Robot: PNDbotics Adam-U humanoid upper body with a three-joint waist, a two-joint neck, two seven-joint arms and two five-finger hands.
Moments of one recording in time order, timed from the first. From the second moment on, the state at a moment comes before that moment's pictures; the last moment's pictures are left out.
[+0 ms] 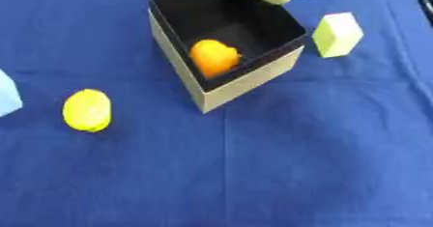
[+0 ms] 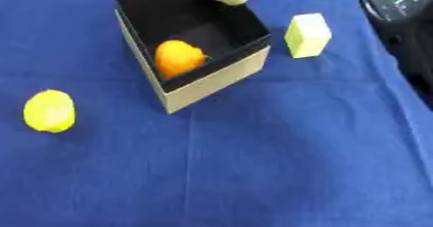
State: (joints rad) left arm -0.15 0.32 0.09 -1.98 0.12 -0.25 0.15; right arm -1.12 -0.75 0.32 -1.48 0.37 0.08 0.61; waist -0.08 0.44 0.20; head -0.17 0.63
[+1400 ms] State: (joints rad) left arm -0.14 0.32 0.10 -1.98 0.12 -0.24 0.16; right arm -0.85 -0.96 0.27 -1.61 0.37 0.01 0.64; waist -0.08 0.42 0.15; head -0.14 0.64
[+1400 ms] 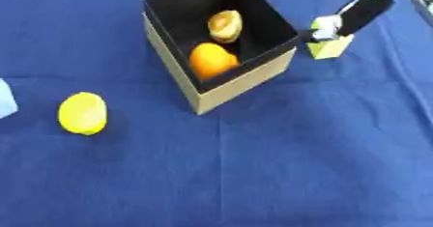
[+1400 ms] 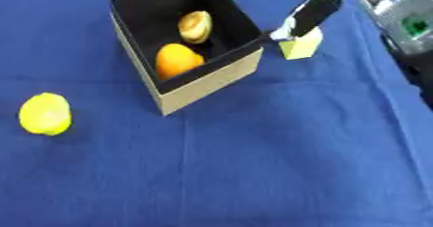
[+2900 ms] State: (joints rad) left arm -0.16 0.33 0.09 -1.98 0.11 -0.25 0.15; right arm -0.76 -1.03 0.16 -1.48 0.49 -0.01 0.54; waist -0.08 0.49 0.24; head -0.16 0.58
